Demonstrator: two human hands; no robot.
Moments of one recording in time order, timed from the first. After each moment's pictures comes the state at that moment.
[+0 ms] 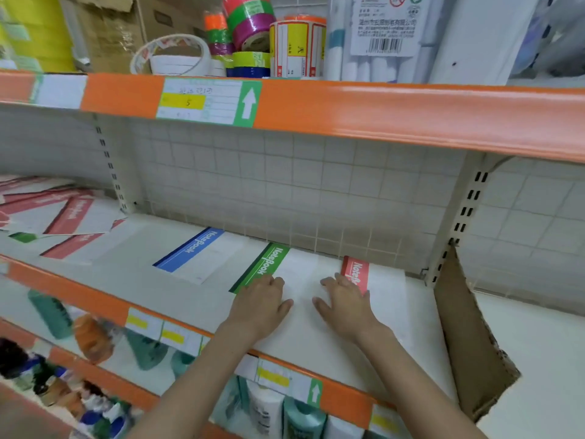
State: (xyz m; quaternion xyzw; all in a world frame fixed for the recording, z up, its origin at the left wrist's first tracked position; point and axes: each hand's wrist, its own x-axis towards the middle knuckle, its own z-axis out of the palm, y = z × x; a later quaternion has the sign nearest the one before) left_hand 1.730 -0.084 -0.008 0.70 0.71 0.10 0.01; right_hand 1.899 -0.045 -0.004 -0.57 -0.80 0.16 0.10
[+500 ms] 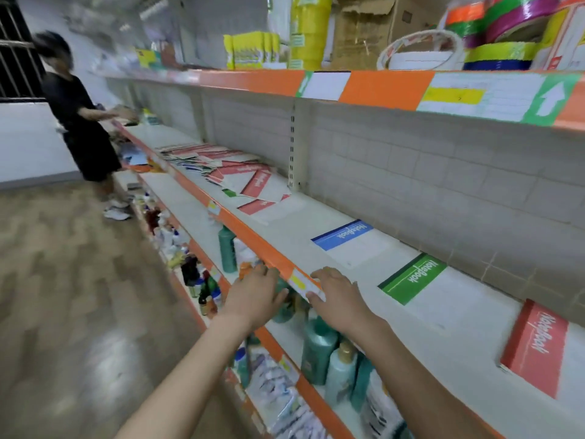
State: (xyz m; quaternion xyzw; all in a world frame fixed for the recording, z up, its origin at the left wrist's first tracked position) left_hand 1.560 -0.245 -0.005 0.49 0.87 0.11 -0.01; right_hand 1.685 -0.126 -0.004 -0.28 -0.94 0.18 0.07
